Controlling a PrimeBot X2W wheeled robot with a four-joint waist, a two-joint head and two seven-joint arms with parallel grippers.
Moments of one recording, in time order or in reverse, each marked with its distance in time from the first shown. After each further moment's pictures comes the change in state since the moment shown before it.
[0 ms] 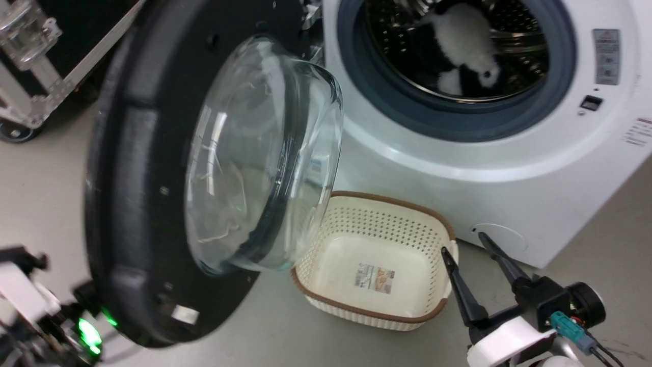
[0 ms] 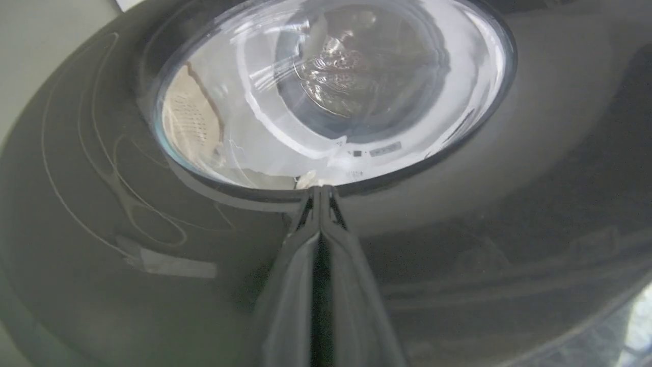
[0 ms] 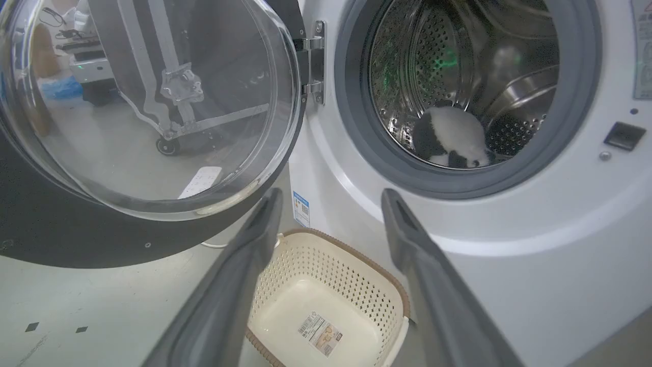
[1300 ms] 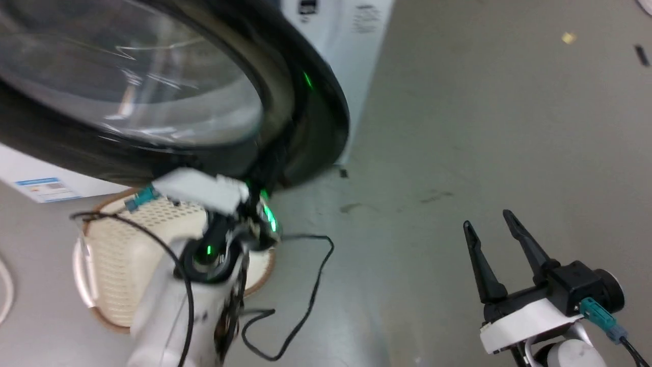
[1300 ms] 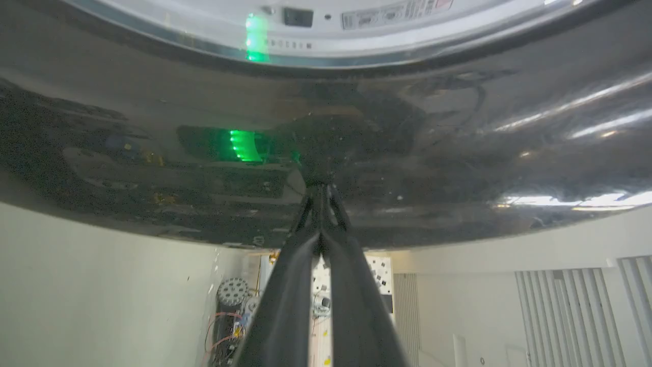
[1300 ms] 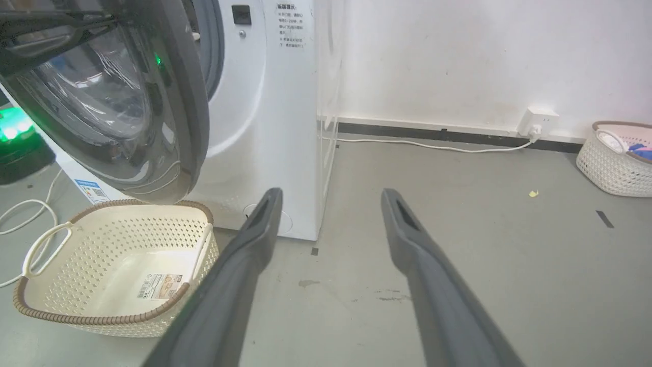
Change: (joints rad) left arm -0.221 -0.160 -0.761 0.049 -0.308 -0.096 -0.992; right arm -0.043 0.003 -0.073 0.001 0.060 0.000 -0.044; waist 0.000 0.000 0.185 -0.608
